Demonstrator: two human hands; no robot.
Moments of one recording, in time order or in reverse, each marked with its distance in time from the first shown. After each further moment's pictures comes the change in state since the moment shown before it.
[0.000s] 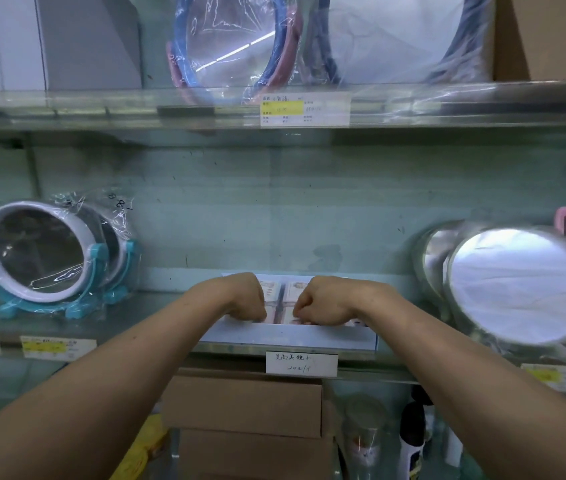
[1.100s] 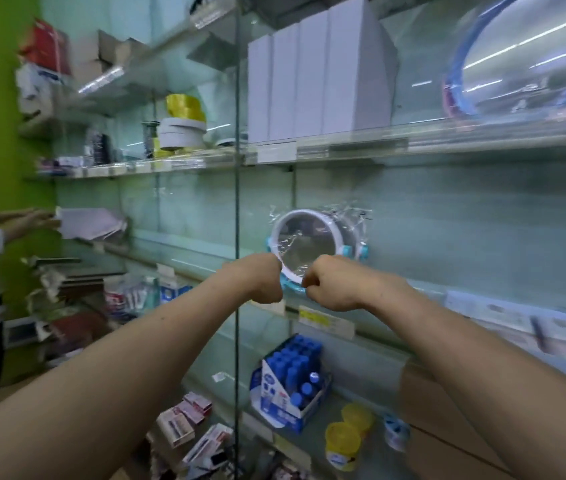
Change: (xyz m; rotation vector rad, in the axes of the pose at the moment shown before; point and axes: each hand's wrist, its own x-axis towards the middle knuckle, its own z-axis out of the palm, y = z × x) left_hand -0.184 -0.239 -0.048 0.074 0.274 -0.490; right_hand 0.025 -0.298 0.007 0.018 0.259 -0.579
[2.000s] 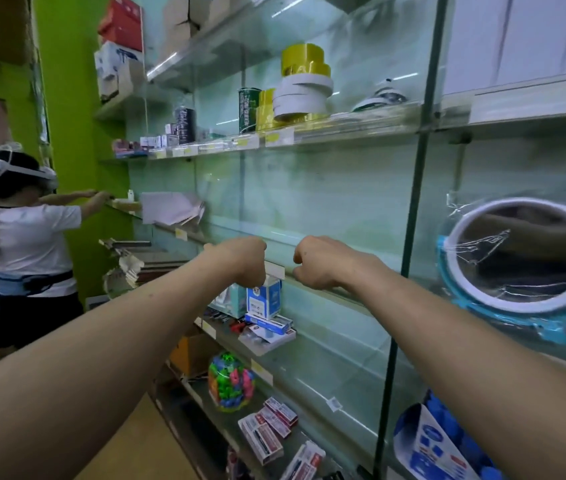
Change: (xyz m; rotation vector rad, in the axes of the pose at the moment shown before) left_hand 0.087 -0.305 0.005 0.100 -0.021 -0.207; right_hand 0.237 -0.217 0.080 -0.020 -0.004 -0.067
